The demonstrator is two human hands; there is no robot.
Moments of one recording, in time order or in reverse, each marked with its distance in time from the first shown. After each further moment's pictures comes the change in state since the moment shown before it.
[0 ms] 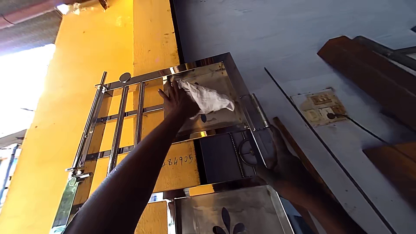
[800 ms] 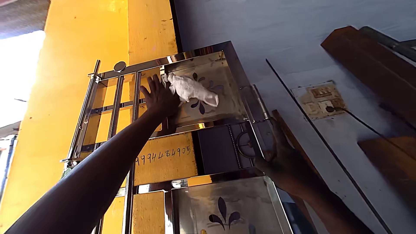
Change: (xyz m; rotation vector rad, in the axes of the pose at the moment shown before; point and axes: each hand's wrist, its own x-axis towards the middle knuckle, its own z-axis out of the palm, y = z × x) left_hand -0.012 -0.045 -0.009 0.075 -0.054 -0.025; right_hand 0.000 0.004 -0.001 -0.001 0.019 -0.018
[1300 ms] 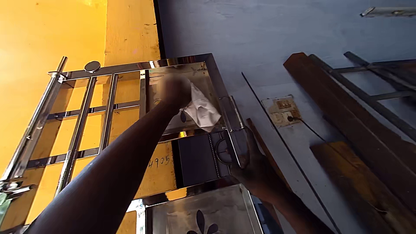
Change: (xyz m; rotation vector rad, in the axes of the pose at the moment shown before) left_hand 0.027 0.095 -0.020 -0.253 -0.113 0.167; right_hand 0.002 -0.006 -0.002 -0.040 -0.033 0.038
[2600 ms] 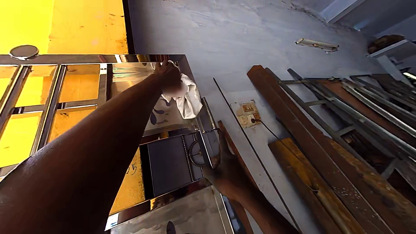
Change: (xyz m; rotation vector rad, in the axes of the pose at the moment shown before) left_hand 0.064 0.049 -0.004 0.175 -0.042 0.371; right_hand -0.004 -0.016 -0.003 -0.003 -0.060 0.158
